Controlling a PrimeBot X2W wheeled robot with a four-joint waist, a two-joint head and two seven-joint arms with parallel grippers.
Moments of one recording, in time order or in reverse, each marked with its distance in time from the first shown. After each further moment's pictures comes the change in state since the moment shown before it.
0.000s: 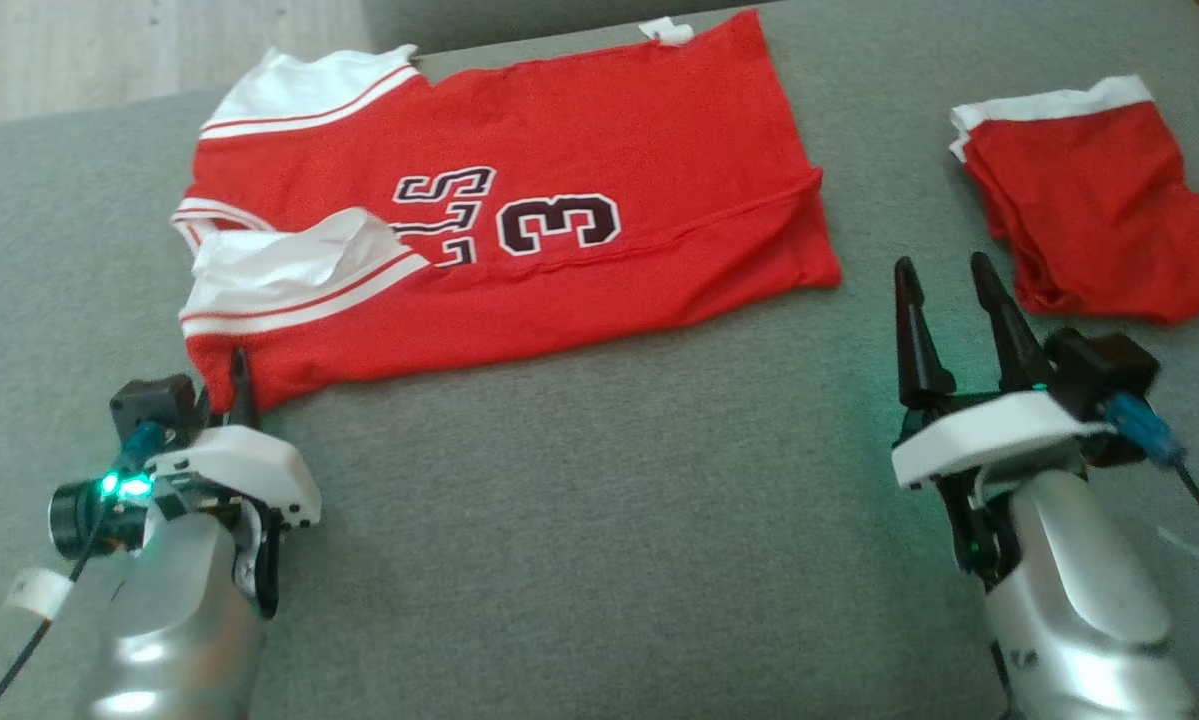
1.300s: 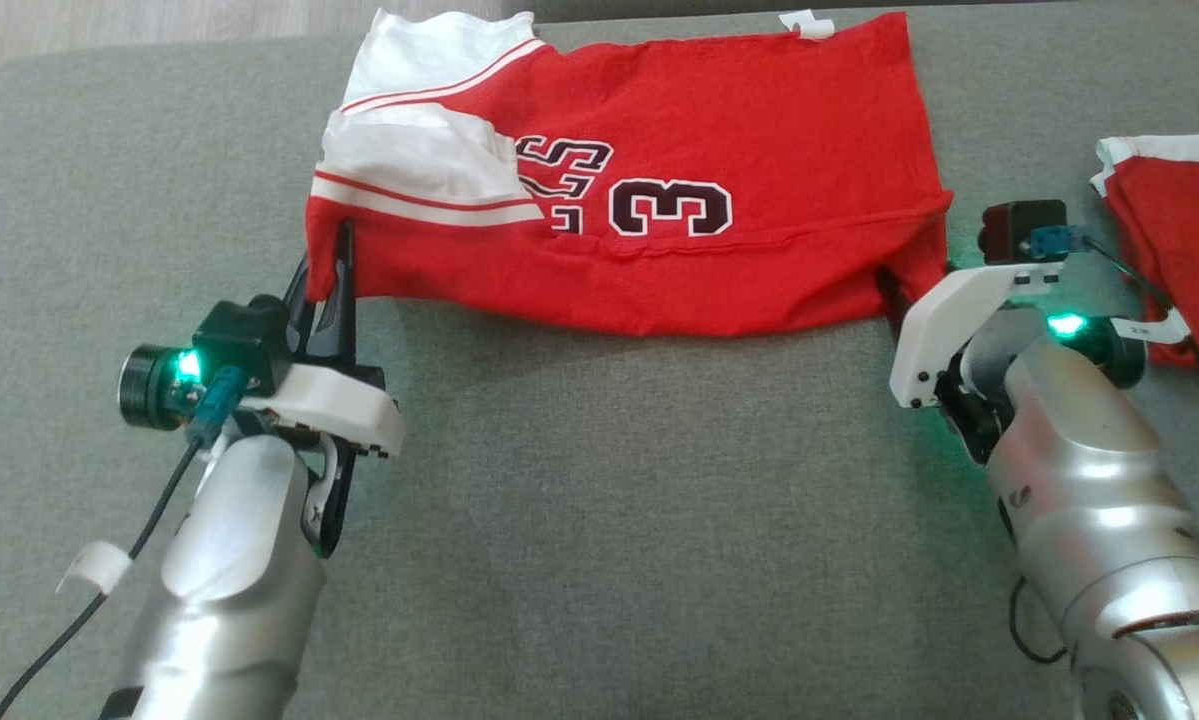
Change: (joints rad) left arm 0.002 -0.037 -0.114 -0.317 0.105 -0.050 -0.081; right arm -0.475 -0.016 -0.035 0.731 -0.160 0.000 0.336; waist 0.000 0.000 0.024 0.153
